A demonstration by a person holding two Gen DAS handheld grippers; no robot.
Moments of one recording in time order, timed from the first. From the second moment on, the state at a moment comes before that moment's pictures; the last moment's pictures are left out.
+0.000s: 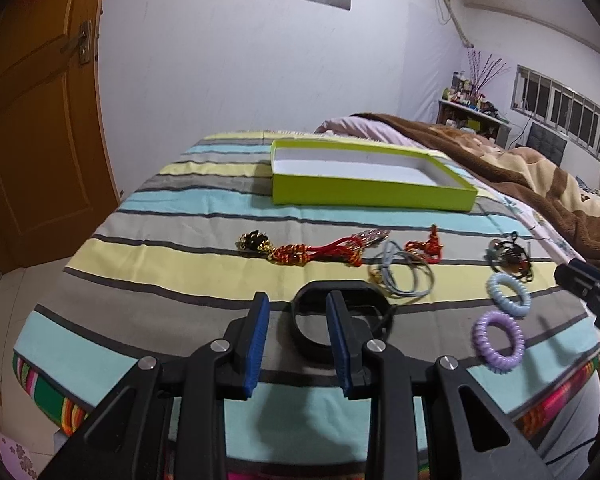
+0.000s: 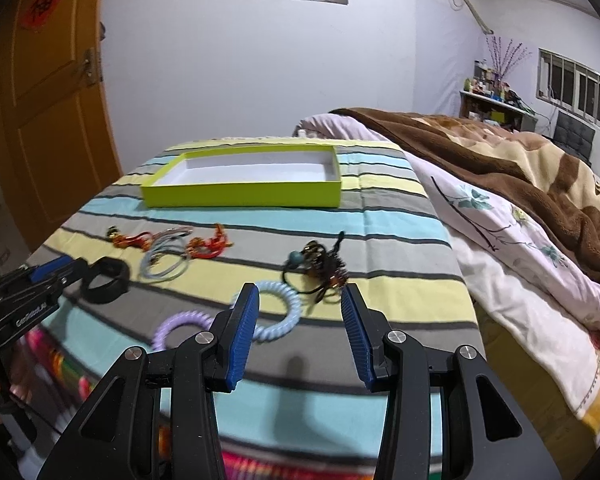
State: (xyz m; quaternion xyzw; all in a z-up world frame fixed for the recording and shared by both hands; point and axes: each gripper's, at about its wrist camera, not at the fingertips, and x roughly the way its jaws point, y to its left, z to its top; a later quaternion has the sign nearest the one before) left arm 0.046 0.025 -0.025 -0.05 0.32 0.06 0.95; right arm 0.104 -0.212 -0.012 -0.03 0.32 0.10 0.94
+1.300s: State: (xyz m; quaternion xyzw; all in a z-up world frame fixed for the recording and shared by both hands) left arm 0.071 0.031 -0.037 -0.05 0.34 0.06 0.94; right arm 0.211 -0.242 -0.030 0.06 0.41 0.14 0.90
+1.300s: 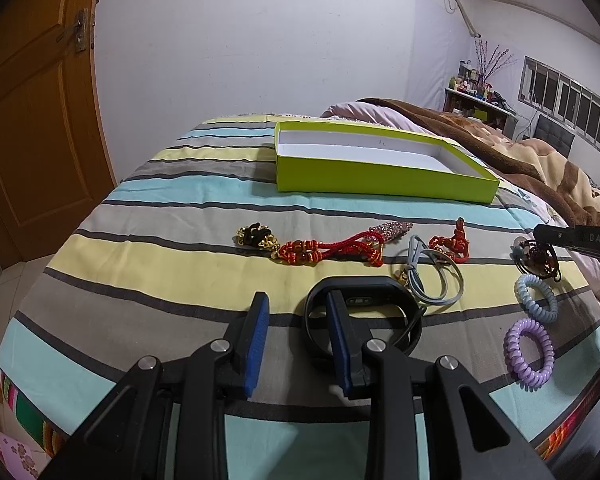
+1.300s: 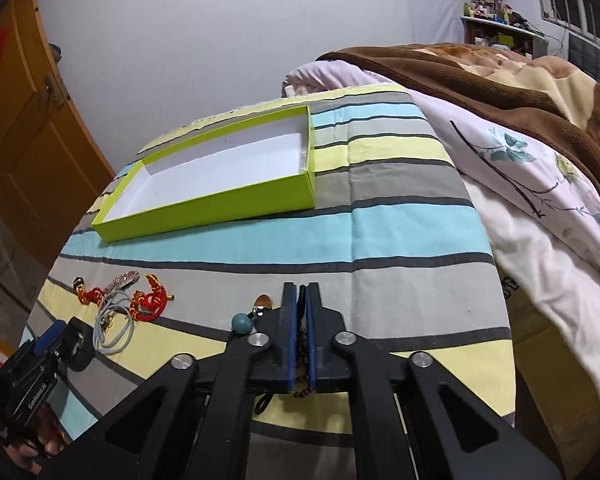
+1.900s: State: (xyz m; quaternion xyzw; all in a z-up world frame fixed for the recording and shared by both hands) left arm 0.067 0.031 -0.021 -0.06 0.33 0.02 0.94; right arm 0.181 -0.247 0.014 0.07 0.35 0.15 0.92
